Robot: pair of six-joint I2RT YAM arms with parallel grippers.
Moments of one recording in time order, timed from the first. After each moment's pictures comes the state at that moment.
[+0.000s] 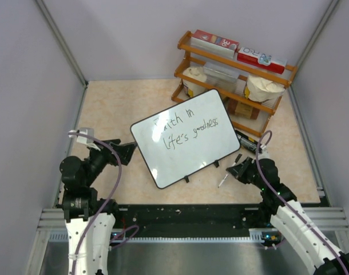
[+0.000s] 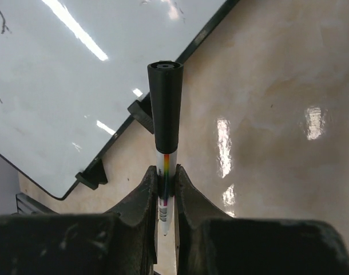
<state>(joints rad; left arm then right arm) 0.09 0.31 0.66 -0.33 0.60 -0.49 0.34 0.42 0.13 -0.23 -0.17 0.85</state>
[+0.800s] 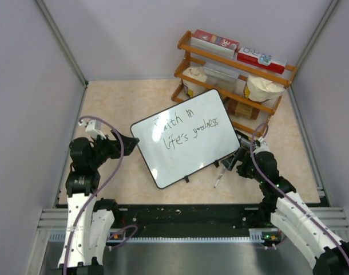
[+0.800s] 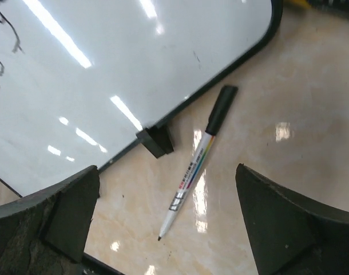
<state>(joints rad) 0.09 0.58 0.64 -0.36 0.58 -0.49 0.34 0.58 0.19 -0.18 -0.13 0.75</state>
